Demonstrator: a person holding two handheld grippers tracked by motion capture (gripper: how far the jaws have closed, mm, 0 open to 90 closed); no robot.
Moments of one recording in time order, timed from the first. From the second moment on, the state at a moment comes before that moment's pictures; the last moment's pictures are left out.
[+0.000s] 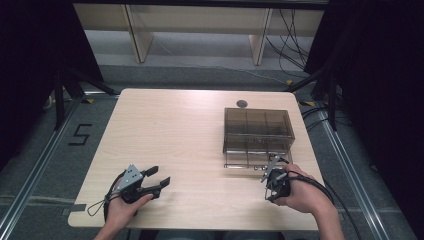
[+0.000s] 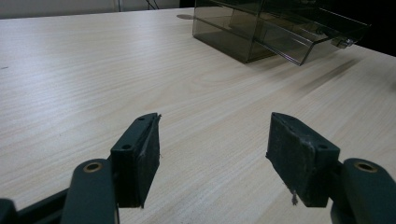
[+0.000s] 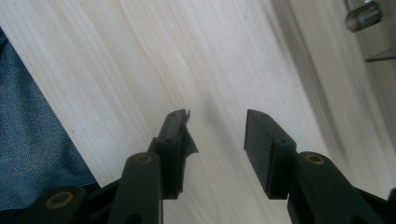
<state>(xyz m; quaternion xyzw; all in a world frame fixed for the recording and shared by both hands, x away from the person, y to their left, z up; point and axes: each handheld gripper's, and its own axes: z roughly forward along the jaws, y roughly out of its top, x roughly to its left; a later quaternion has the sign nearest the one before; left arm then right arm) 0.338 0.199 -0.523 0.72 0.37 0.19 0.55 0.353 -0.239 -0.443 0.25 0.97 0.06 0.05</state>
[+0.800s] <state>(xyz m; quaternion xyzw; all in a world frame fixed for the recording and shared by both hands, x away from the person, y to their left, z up) 0.338 0.199 -0.523 0.72 0.37 0.19 0.55 0.333 -0.233 -0.459 0.25 0.97 0.06 0.04</state>
